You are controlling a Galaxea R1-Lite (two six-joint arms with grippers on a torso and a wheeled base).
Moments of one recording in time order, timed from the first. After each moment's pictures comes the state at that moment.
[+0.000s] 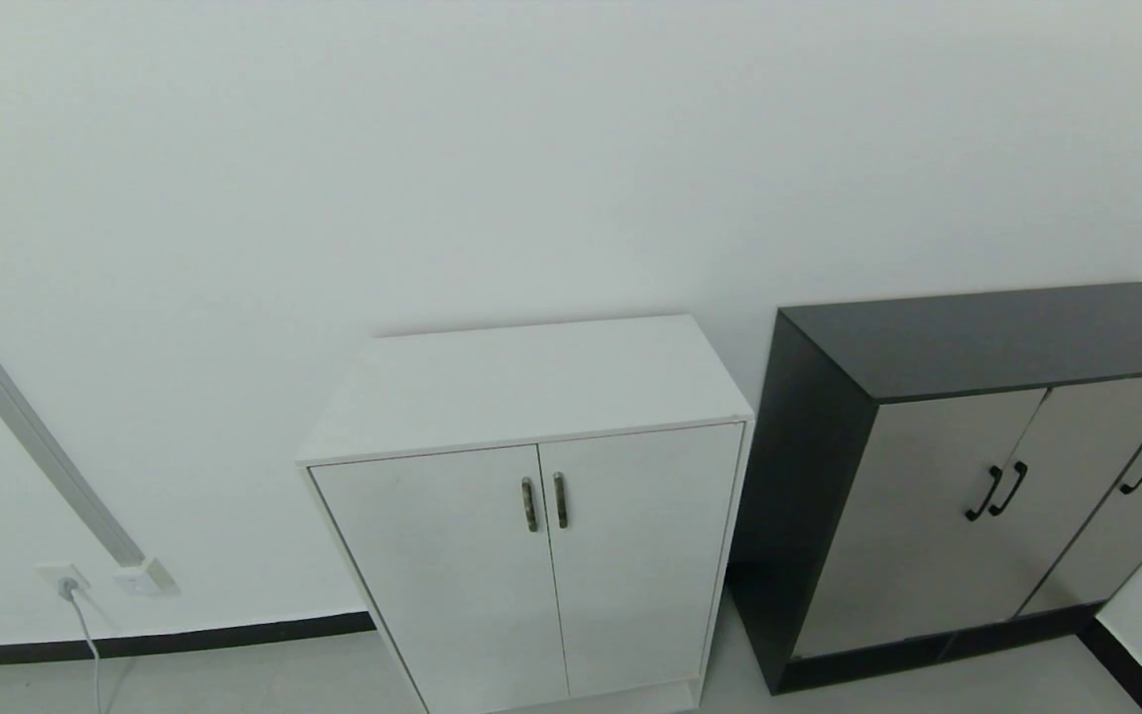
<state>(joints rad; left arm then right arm) 0.00 0.00 0.00 0.00 -0.02 0.00 0.10 0.50 -0.02 -0.13 -0.04 0.02</state>
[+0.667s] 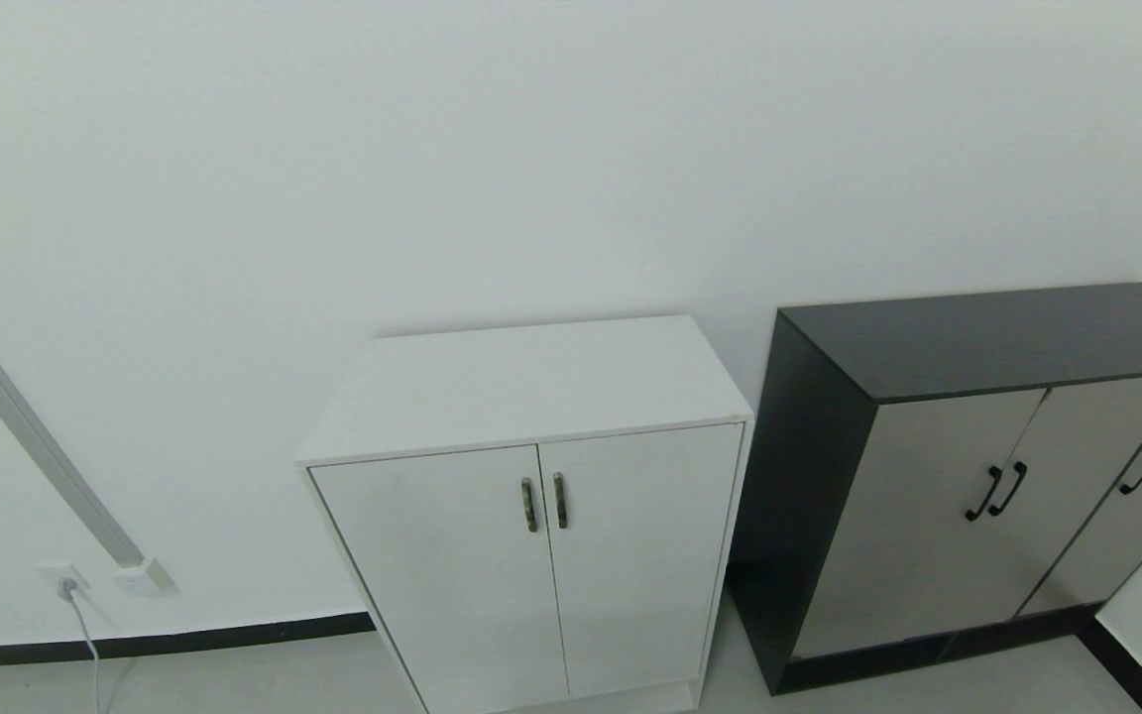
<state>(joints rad) 0.00 0.00 0.00 0.00 -0.02 0.00 0.06 0.31 0.00 0.00 0.04 -0.05</state>
